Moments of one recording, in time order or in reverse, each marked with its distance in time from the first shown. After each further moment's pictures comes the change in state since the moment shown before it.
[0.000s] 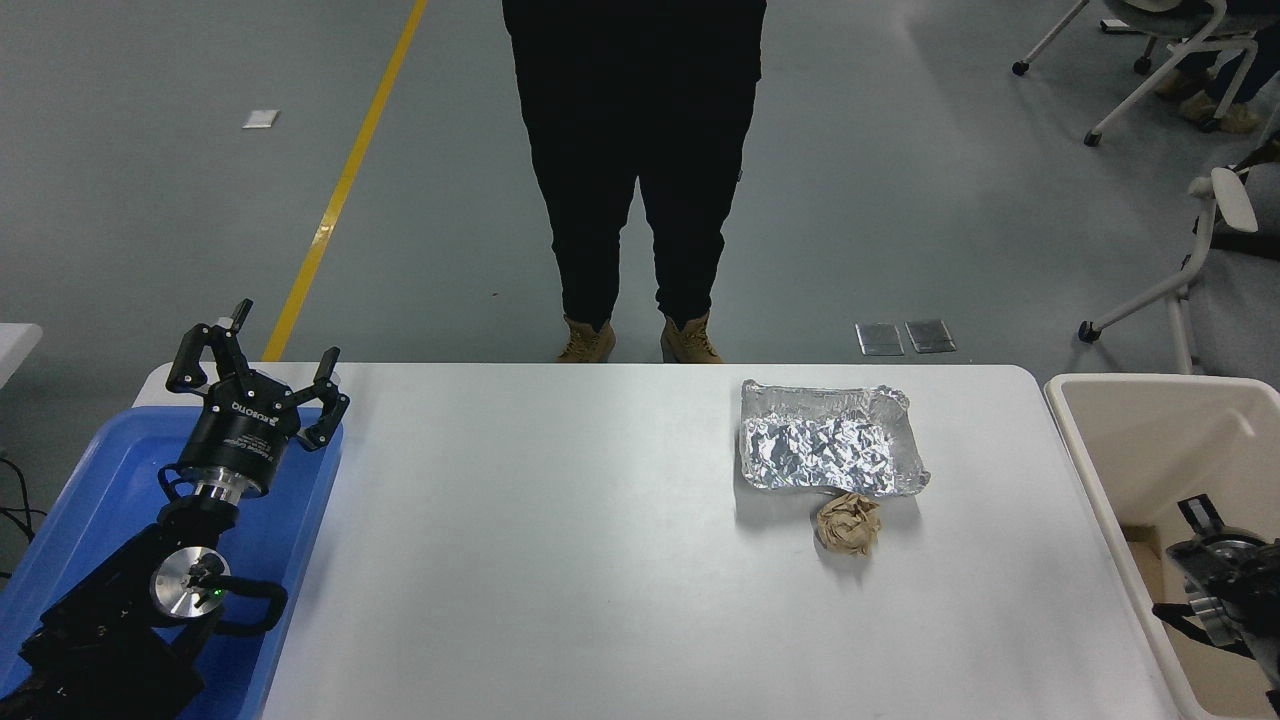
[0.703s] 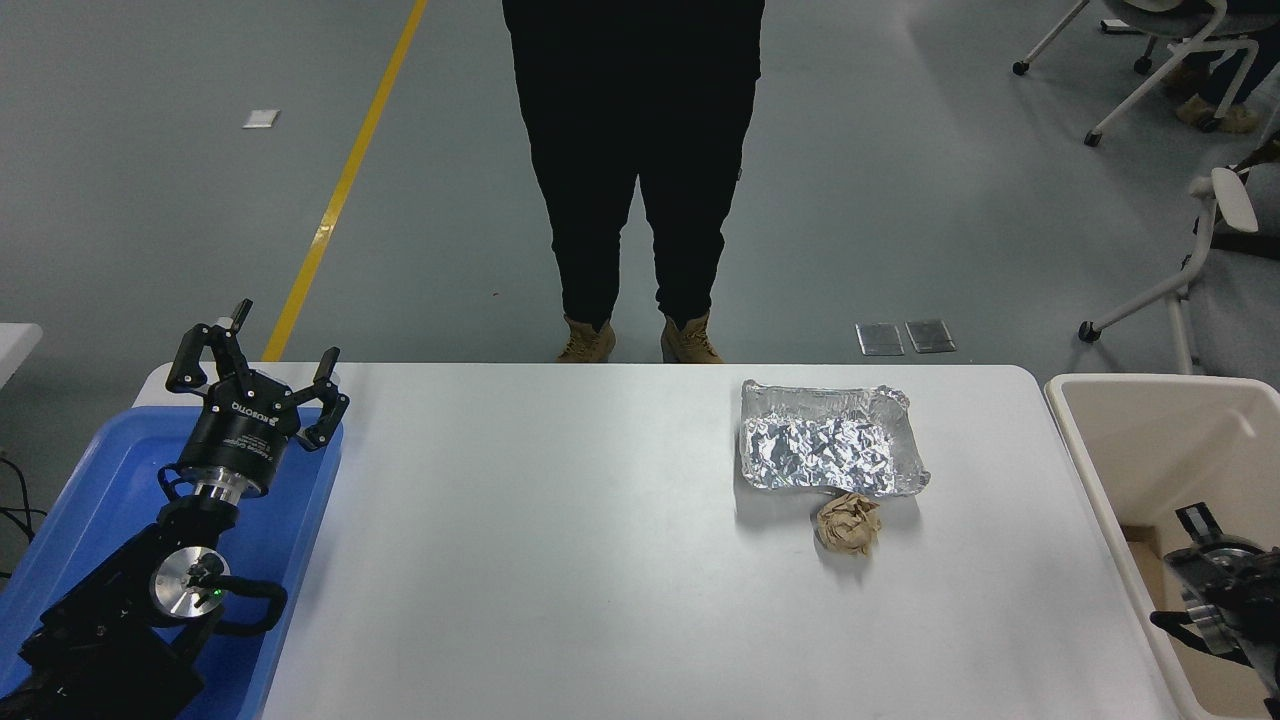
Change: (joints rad) left arm 0.000 -0.001 0.000 0.000 0.000 -0.001 0.000; right arm -0.011 0.003 0.000 -0.001 0.000 -0.004 0.000
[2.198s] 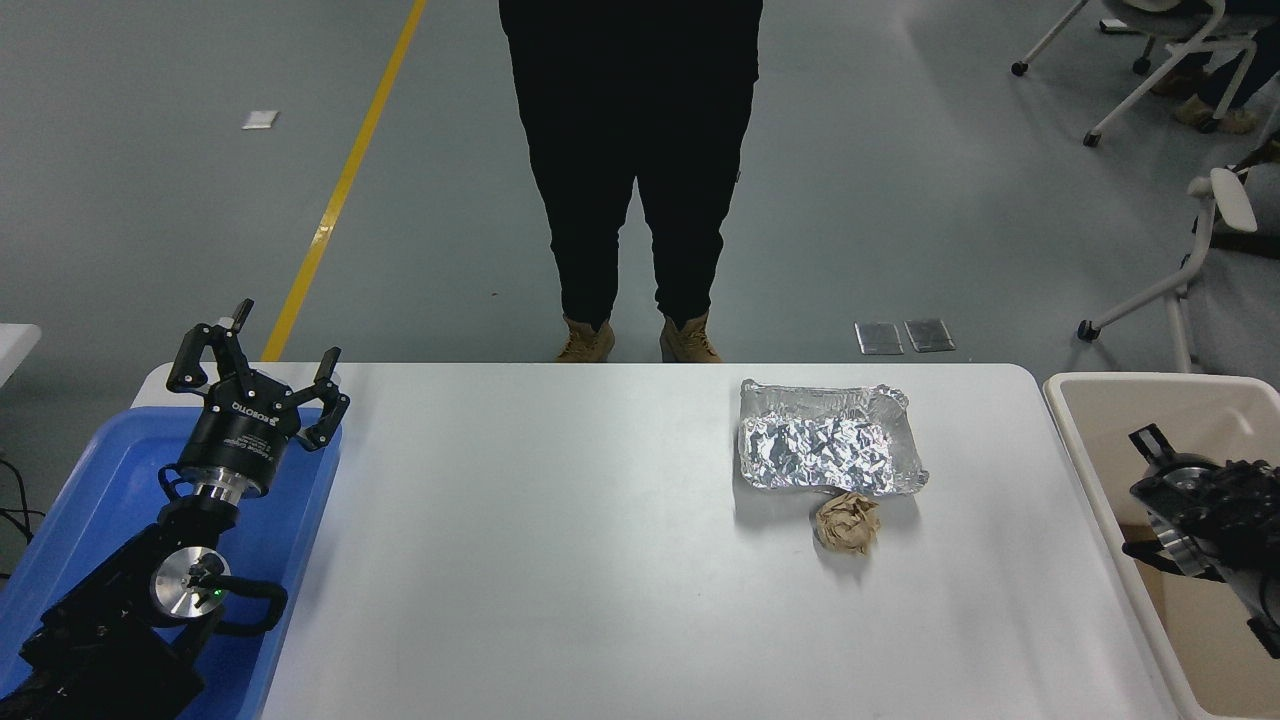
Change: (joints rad) left arm 0.000 0.000 0.000 0.000 0.000 0.000 0.002; right arm 0.290 -0.044 -0.248 0.241 -0.003 0.000 -0.006
